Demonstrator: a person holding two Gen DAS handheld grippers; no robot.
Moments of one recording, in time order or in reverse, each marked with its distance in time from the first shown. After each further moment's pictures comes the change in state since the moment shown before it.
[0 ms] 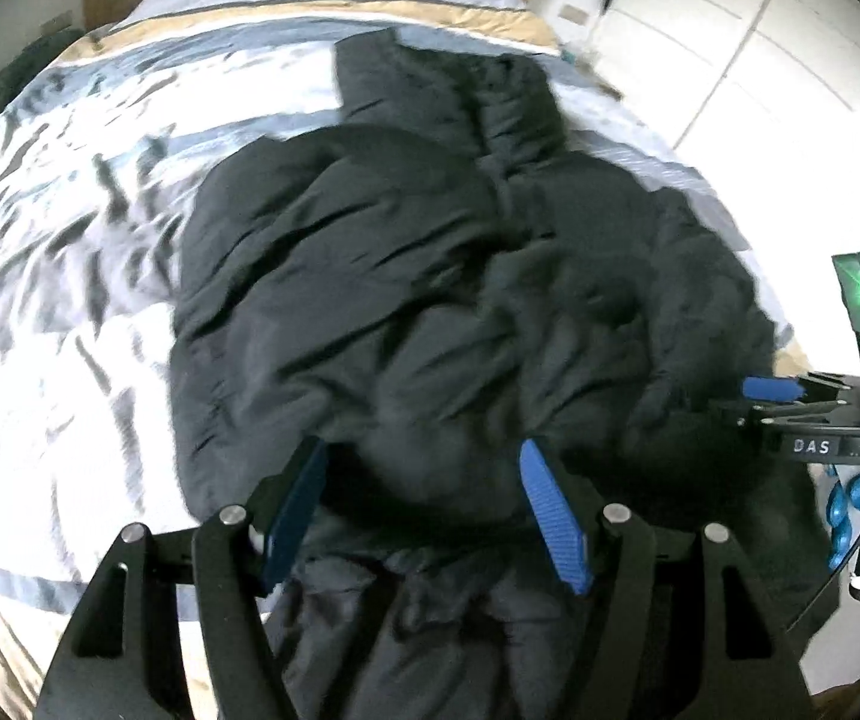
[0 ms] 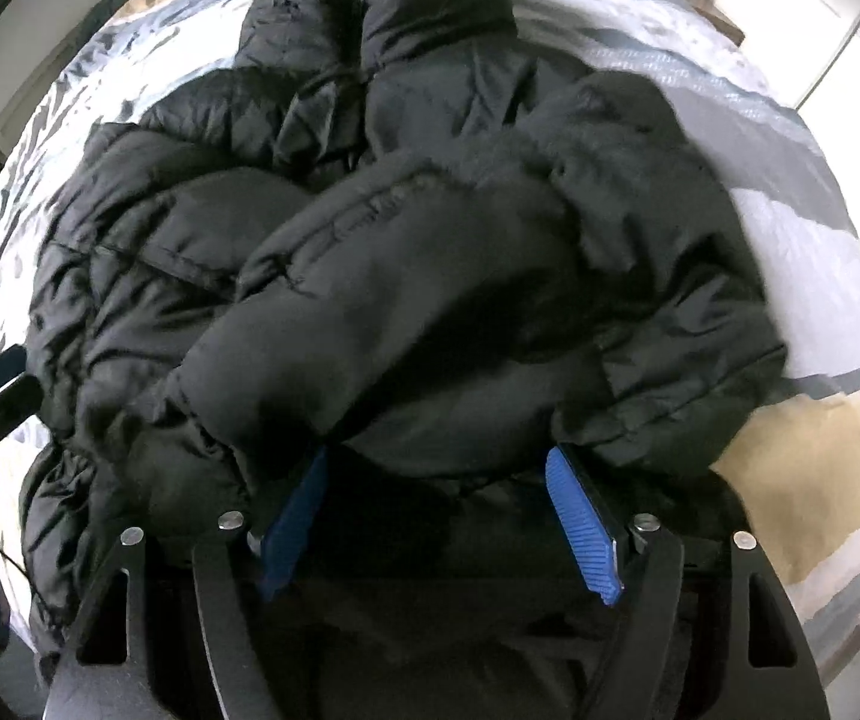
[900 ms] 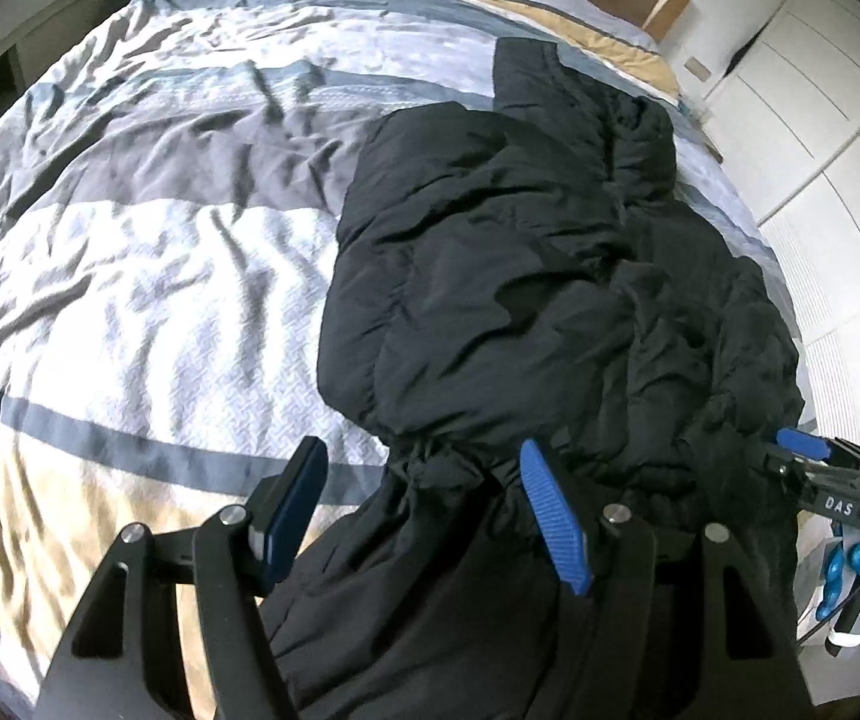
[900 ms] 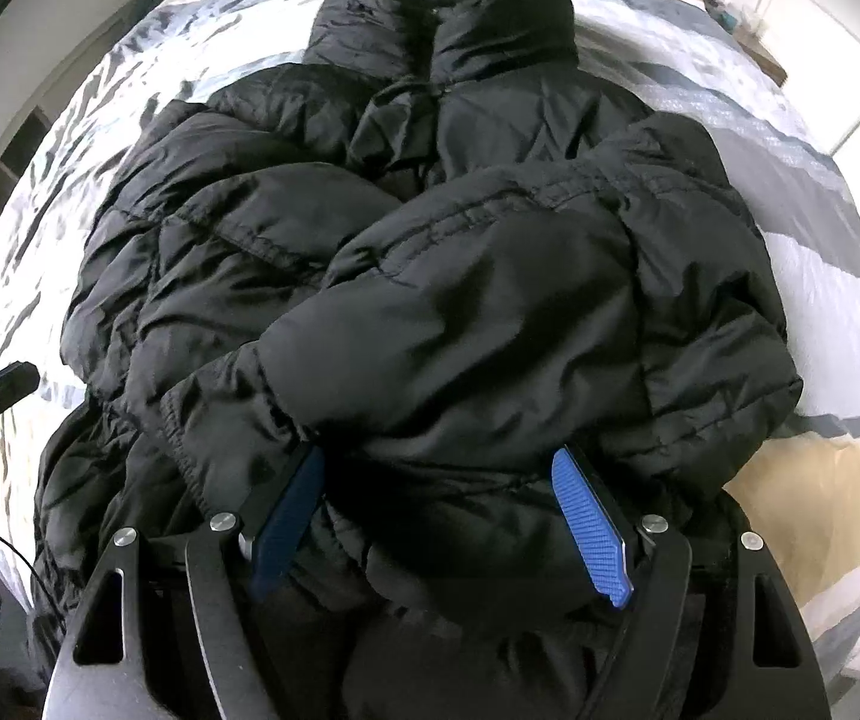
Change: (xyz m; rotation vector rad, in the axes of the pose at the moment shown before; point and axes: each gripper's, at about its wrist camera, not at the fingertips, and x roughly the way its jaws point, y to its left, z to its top) left arm -0.045 0.046 -0.035 -0.299 0.024 0.089; right arm -0.023 0.025 -0.007 -0.125 -0.032 0.047
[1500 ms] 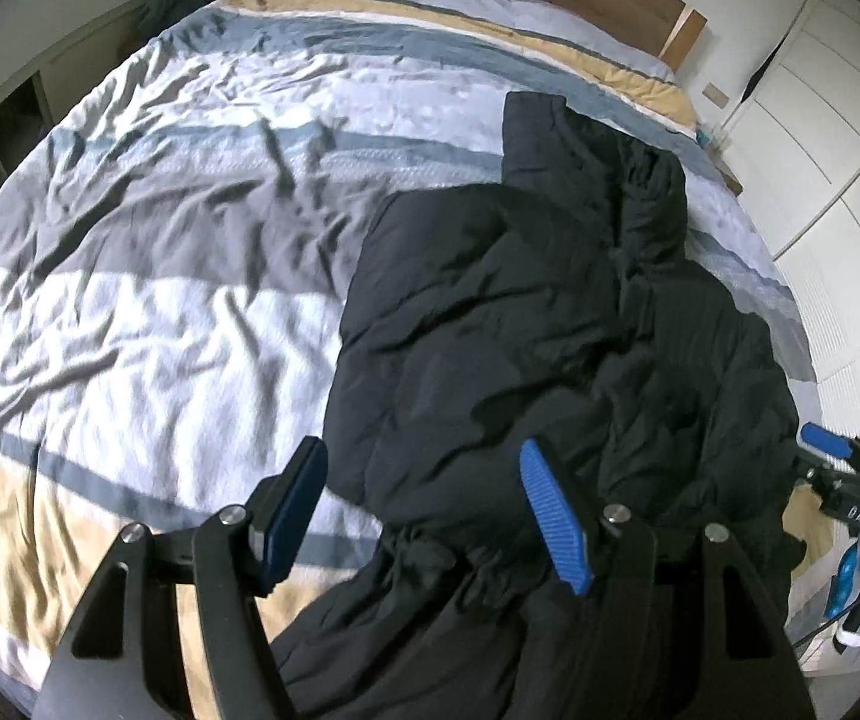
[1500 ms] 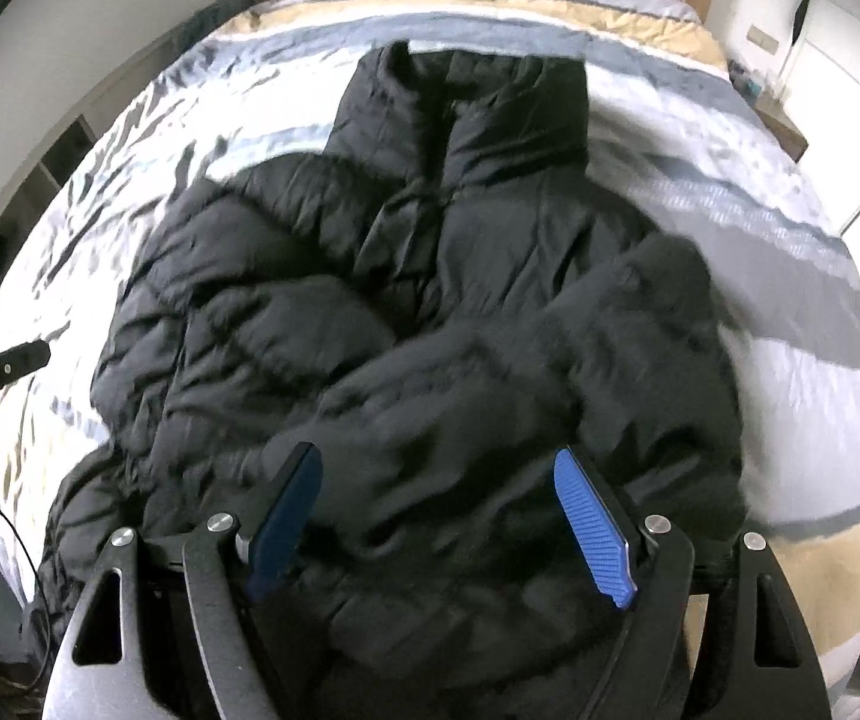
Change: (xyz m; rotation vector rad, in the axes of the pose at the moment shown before) left arm -0.020 -0.025 0.050 -0.004 -0.076 0.068; right arm -0.031 -0.029 0.048 -0.078 -0.151 0.046
